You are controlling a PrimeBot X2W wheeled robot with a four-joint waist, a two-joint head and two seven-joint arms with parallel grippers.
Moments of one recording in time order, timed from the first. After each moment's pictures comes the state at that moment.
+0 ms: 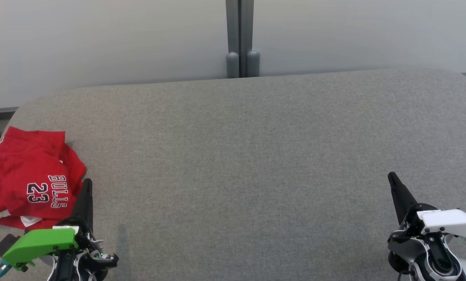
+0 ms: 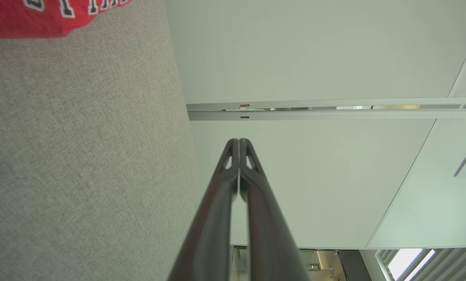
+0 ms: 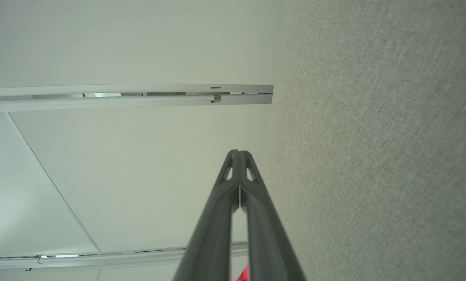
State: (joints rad) left arm -0.11 0.05 0.12 0.22 -1.61 -0.10 0.11; right arm -0.12 -0.05 -0.12 0.25 1.61 0.13 0.12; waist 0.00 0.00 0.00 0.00
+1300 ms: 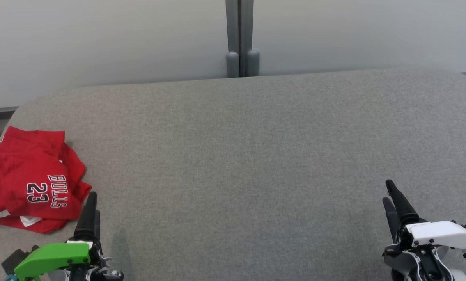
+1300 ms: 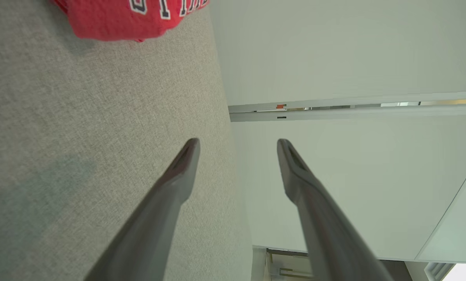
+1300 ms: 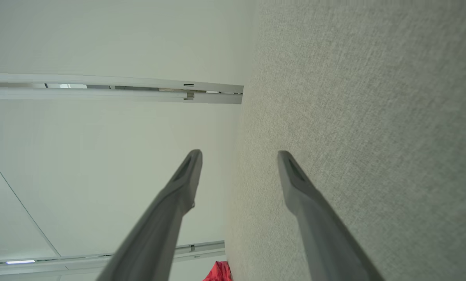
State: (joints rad) left arm -0.07 0.05 0.09 0.30 -1.52 -0.10 0.07; right arm -0.09 -0.05 -0.08 0.30 1.53 0.13 0.07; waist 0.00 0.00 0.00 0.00
